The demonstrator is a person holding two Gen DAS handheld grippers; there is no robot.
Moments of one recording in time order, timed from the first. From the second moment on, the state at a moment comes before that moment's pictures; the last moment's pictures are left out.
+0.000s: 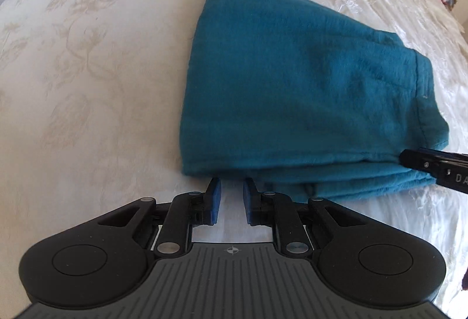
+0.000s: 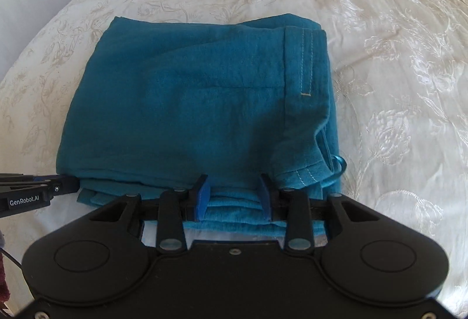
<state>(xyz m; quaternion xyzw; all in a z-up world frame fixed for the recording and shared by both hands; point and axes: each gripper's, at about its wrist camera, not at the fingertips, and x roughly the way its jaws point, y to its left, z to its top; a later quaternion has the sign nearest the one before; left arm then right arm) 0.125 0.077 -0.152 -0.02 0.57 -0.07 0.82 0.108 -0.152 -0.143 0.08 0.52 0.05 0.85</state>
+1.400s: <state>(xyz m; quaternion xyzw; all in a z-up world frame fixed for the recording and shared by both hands) -0.006 0.035 0.034 0.06 0.44 0.00 0.90 -0.046 -0.145 0.032 0.11 0.40 0.01 0.91</state>
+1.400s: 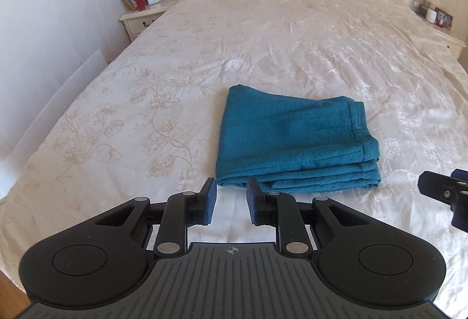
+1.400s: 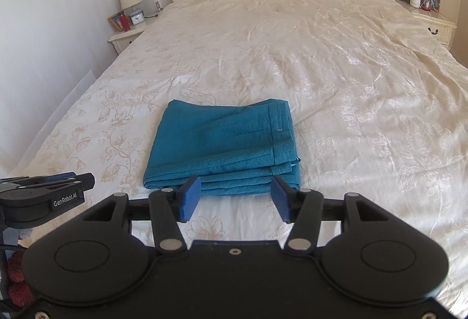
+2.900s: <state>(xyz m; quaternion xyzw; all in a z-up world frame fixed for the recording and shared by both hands) -0.022 0.004 0.015 0.02 0.51 0.01 0.86 -0.045 -0.170 0.027 0.09 0.45 0.01 0.89</state>
